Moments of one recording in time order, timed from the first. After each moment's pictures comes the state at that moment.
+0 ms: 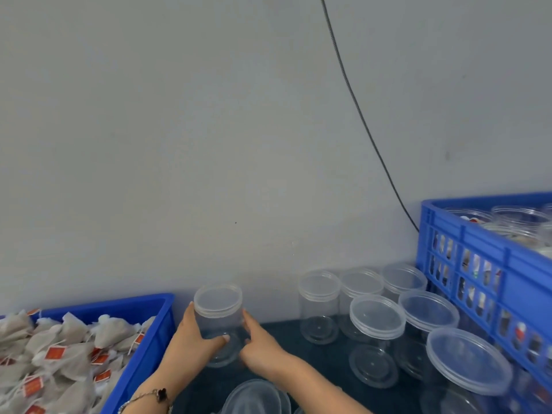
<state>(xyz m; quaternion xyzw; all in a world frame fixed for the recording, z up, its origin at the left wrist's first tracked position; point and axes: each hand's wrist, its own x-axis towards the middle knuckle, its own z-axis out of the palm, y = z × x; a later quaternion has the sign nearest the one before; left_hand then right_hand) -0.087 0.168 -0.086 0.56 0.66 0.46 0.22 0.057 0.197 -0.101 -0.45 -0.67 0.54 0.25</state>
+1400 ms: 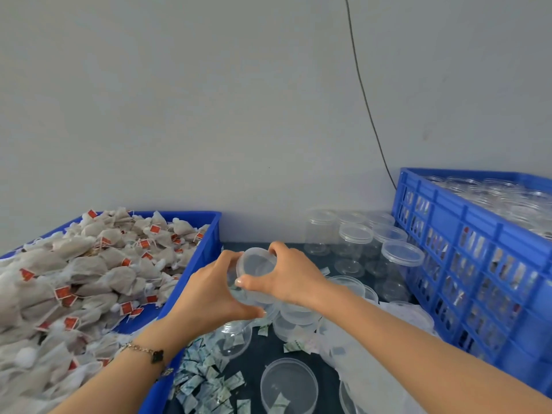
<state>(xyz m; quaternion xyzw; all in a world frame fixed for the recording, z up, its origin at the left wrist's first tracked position) -0.056 -0.094 -0.044 0.71 0.60 0.35 0.09 0.106 -0.054 -0.006 -0.51 -0.80 0.24 0.21</state>
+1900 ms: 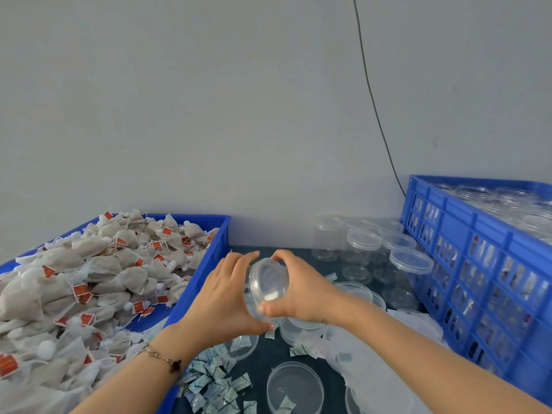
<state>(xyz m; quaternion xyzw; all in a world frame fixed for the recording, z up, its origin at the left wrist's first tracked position) -0.048 -0.101 -0.050 0.75 0.58 0.31 -0.01 0.125 -0.053 -0.019 -0.39 -0.84 0.29 0.24</state>
